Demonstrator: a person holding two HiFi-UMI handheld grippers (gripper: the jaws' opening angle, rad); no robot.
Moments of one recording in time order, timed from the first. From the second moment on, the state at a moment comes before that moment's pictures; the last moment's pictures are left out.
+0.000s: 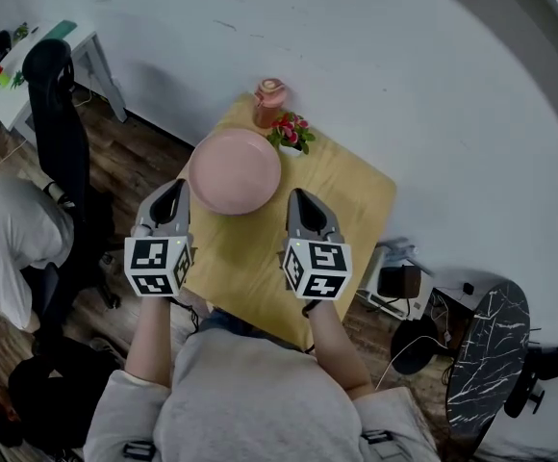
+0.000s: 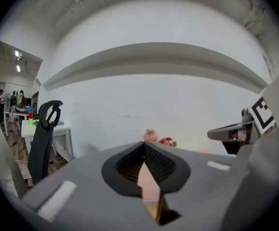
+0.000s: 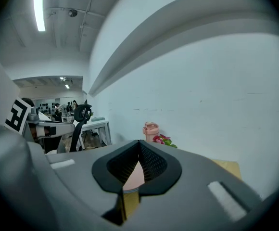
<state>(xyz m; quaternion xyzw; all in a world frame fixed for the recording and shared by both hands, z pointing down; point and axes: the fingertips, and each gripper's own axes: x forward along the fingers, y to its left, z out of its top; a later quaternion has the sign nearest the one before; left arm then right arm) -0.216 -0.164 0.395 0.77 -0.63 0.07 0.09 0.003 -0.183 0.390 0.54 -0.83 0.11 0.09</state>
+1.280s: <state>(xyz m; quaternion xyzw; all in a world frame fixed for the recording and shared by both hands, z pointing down) -0.162 -0.046 0.289 0.75 -0.67 -0.02 -0.01 0.083 -0.077 0.287 0.53 -0.85 0.00 0.00</state>
